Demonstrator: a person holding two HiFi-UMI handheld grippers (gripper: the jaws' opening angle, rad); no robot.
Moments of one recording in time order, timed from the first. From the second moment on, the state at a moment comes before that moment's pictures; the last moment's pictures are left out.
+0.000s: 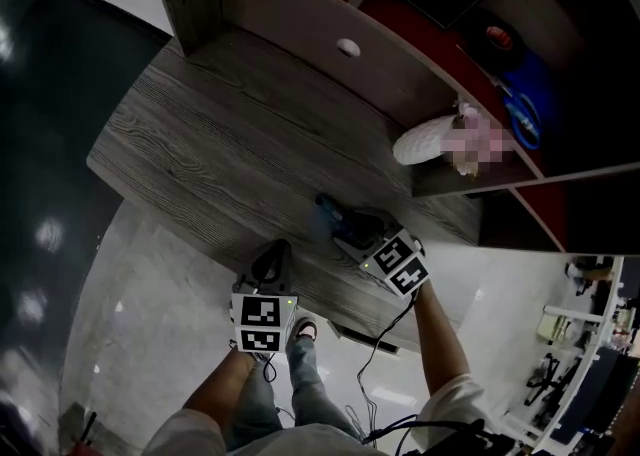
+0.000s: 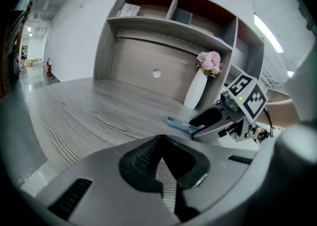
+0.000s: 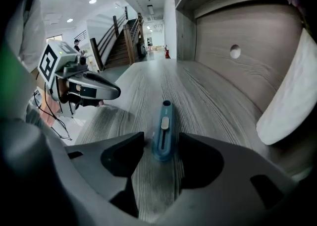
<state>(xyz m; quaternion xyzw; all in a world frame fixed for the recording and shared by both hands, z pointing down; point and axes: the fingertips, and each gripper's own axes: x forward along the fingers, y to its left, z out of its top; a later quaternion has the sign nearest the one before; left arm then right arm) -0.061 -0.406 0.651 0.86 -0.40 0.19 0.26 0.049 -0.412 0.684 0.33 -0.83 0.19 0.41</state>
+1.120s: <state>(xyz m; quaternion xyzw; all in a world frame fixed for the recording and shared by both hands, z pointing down) -0.054 -0.382 0.637 0.87 -0.38 0.20 0.25 0.058 -0.399 0.665 0.44 -0.79 0.24 0.35</state>
